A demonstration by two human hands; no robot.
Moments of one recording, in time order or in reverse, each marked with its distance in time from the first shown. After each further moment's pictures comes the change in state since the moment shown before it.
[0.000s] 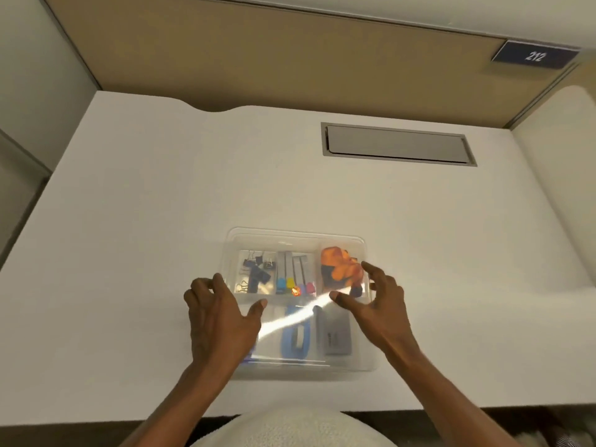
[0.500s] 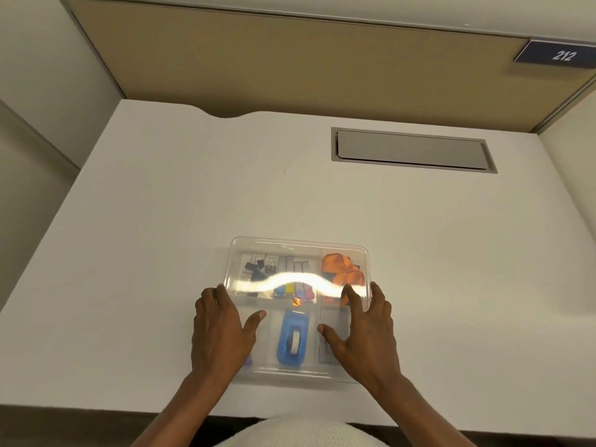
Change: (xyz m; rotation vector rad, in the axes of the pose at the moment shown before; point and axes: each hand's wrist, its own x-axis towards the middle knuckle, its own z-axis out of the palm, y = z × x) left_hand -0.007 -0.007 0.031 0.052 -0.001 0.010; right_hand -0.002 0.046 0.027 -0.476 -0.032 -0.247
